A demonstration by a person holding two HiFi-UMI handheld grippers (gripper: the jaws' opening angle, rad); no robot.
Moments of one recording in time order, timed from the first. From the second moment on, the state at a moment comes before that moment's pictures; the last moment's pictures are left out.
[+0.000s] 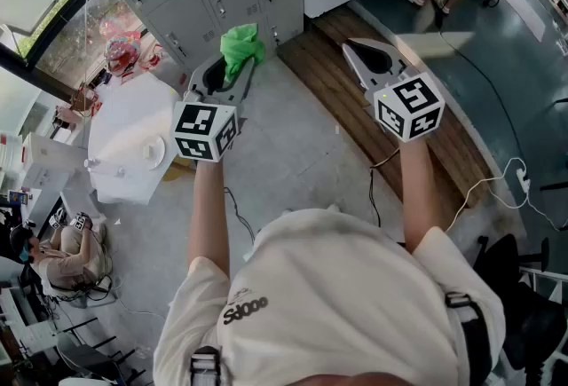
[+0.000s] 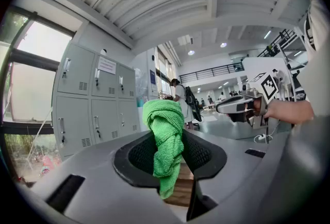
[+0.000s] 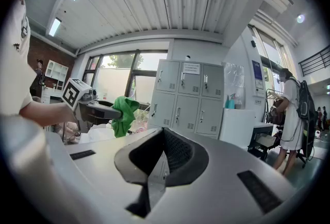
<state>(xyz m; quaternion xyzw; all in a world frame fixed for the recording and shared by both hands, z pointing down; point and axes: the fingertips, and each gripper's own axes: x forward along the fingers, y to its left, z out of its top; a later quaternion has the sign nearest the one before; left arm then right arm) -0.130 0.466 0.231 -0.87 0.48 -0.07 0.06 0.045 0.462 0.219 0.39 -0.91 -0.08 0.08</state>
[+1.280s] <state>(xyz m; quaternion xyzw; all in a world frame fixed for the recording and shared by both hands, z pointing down) -0.064 0.248 0.273 -0.88 0.47 -0.09 0.06 0.123 0.235 0.254 0.40 -0.91 -0.06 0.06</state>
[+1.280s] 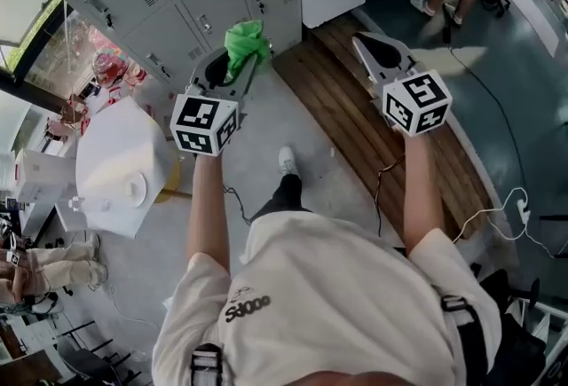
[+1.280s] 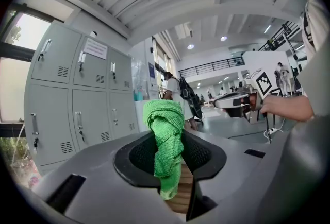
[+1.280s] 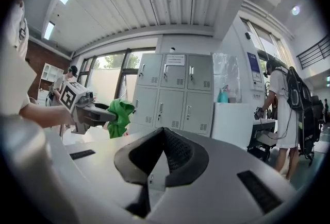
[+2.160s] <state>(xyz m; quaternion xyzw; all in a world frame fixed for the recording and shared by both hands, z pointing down) -0.158 -0.058 0.297 -0.88 0.46 -0.09 0.00 0.029 -0.038 0.252 0.44 -0.90 -0.01 0.08</state>
